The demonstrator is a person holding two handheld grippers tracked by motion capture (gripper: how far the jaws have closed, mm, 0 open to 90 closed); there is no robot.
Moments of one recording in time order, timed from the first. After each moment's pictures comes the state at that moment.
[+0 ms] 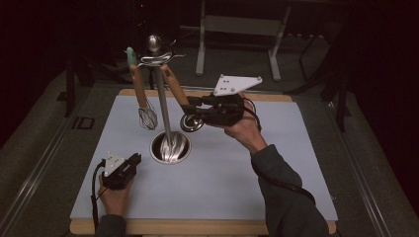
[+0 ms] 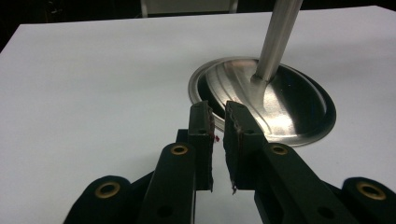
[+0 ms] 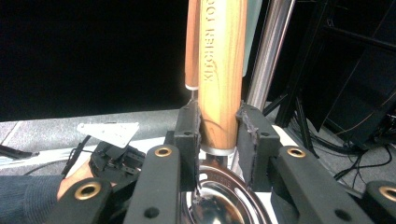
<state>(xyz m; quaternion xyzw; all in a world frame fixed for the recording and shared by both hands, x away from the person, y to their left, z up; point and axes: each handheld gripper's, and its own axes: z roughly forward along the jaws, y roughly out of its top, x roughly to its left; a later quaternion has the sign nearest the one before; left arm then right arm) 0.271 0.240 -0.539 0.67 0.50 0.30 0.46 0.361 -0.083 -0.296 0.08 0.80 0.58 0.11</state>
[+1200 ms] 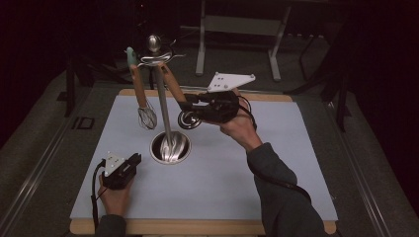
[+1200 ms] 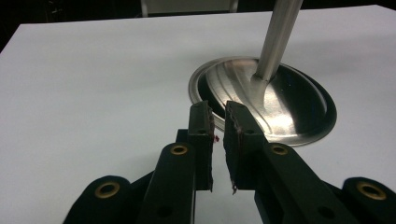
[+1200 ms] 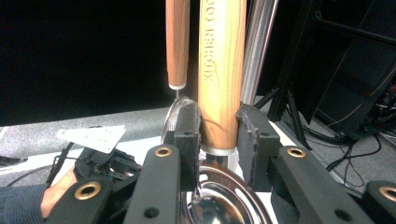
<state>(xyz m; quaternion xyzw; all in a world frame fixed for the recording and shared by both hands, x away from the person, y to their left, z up) 0.272 0.240 -0.539 0.67 0.50 0.30 0.46 0.369 -0.072 -0.299 0.11 0.80 0.58 0.11</state>
